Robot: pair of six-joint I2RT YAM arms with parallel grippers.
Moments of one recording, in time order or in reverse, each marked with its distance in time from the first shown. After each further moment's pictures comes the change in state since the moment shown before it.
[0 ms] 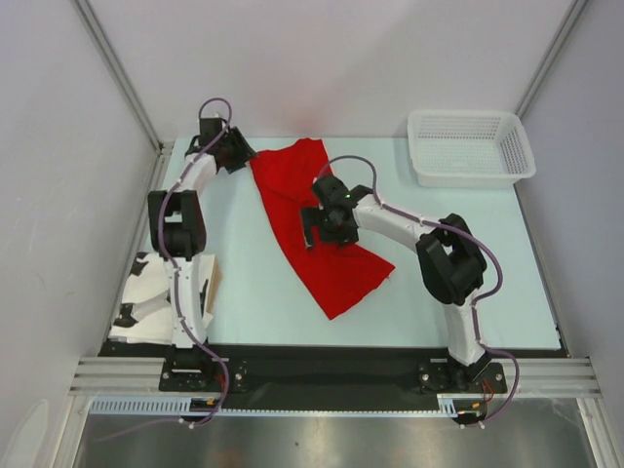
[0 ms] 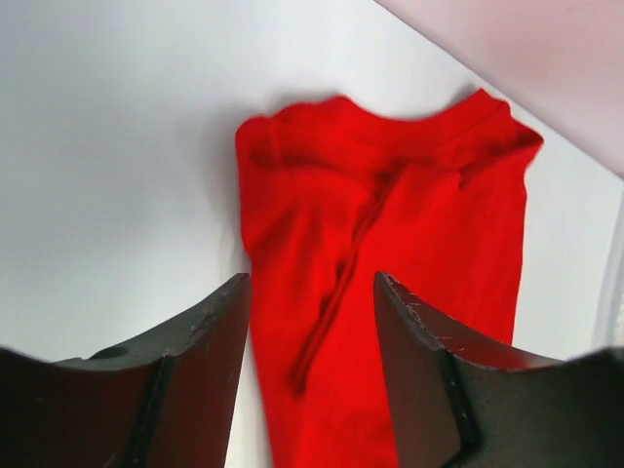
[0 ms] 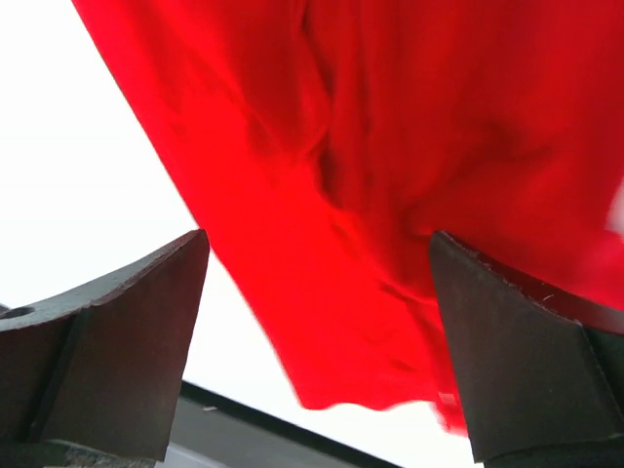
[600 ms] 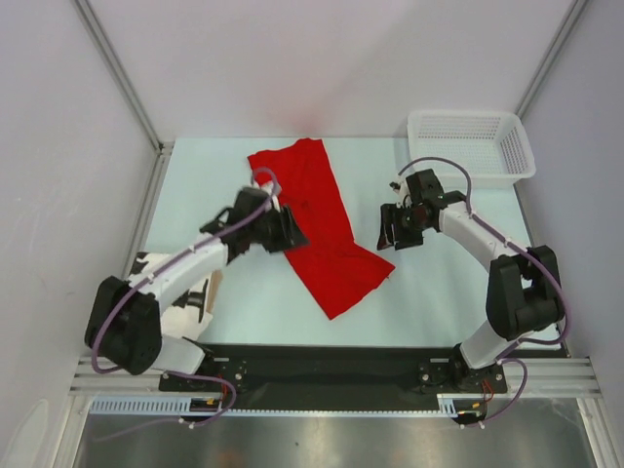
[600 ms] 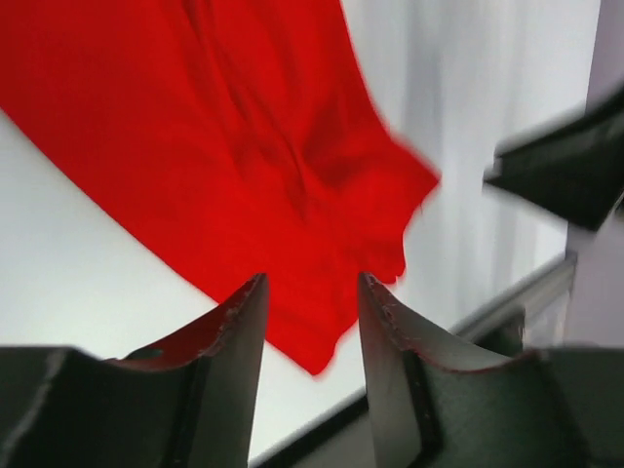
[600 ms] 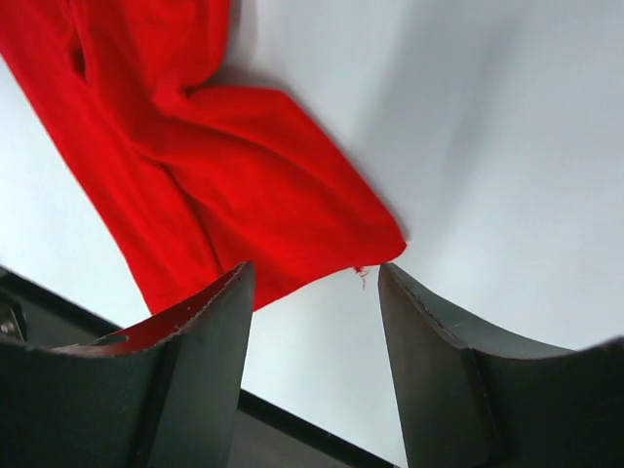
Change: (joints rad) left arm -0.387 -1.022 -1.019 -0.040 0.023 -0.041; right arm -0.433 -0.450 -0.425 -0.003 -0.237 -0.315
